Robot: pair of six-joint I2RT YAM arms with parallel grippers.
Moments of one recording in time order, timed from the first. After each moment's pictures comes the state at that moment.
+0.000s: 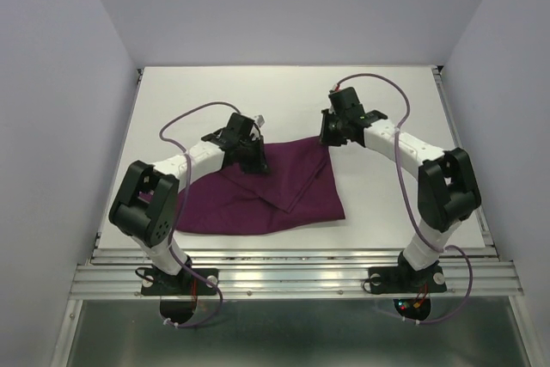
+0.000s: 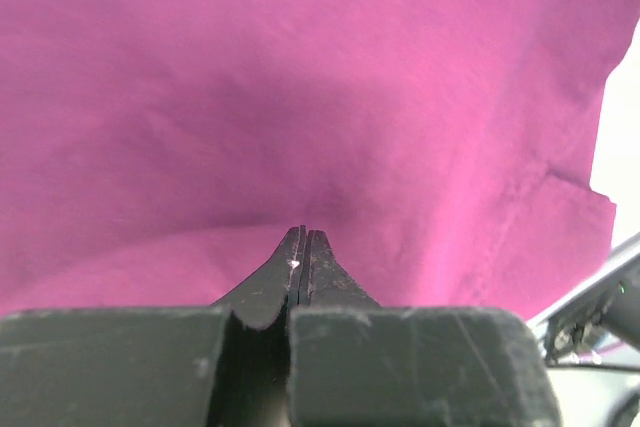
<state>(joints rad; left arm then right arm) -0.49 1.64 1.02 -0.33 0.27 -0.53 0.45 1.78 1.32 -0.42 -0.01 0.50</state>
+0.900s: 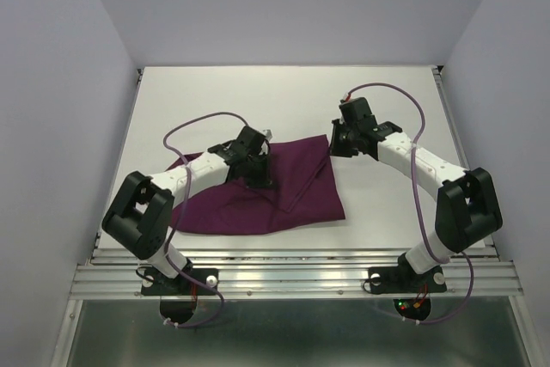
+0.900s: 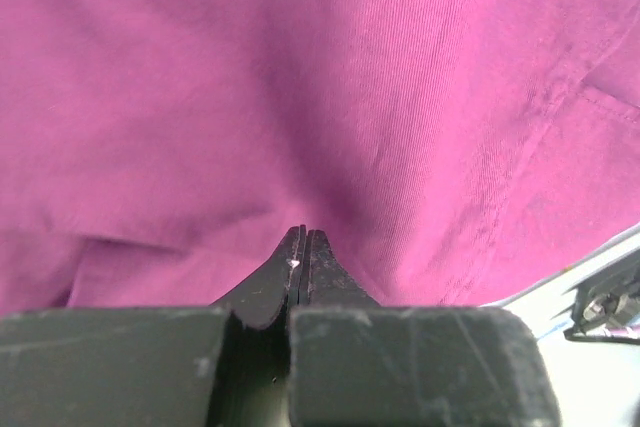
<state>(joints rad) -0.63 1.58 0.96 -0.40 0.19 -0.58 0.45 1.56 1.15 -0.47 0.02 0.50</state>
